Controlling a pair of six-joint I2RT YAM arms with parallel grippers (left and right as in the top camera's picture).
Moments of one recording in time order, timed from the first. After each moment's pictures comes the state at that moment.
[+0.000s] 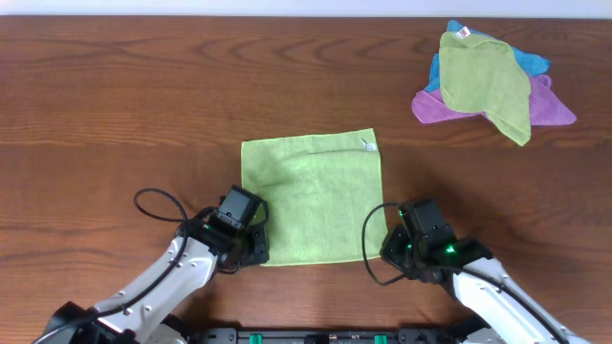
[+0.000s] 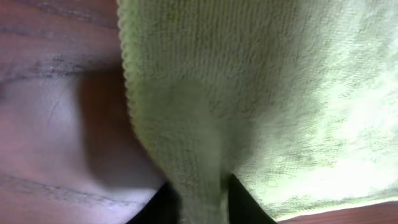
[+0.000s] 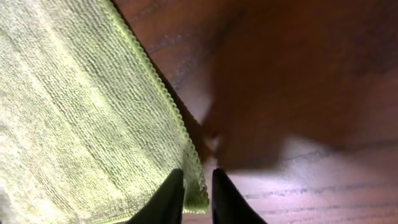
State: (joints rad) left arm -0.51 1.32 0.51 -0.53 0.19 -0.67; right arm 0.42 1.16 0.42 -0.53 -0.13 0.98
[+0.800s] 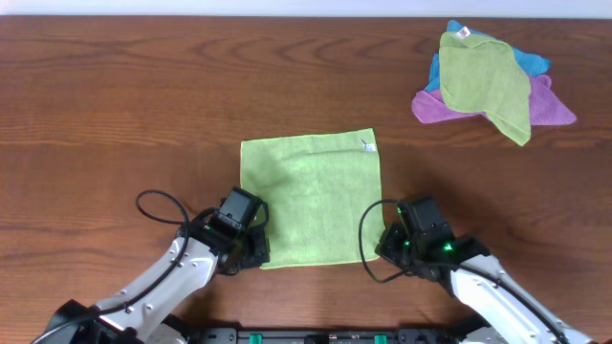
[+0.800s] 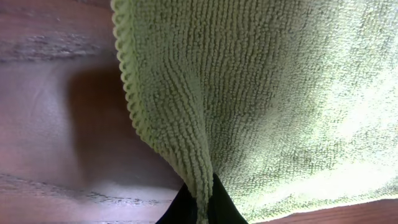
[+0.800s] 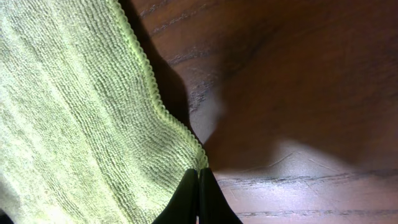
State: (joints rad) left arm -0.51 1.33 0.50 -0.52 0.22 -0.69; right arm 0.42 1.18 0.42 -0.47 -0.15 0.95
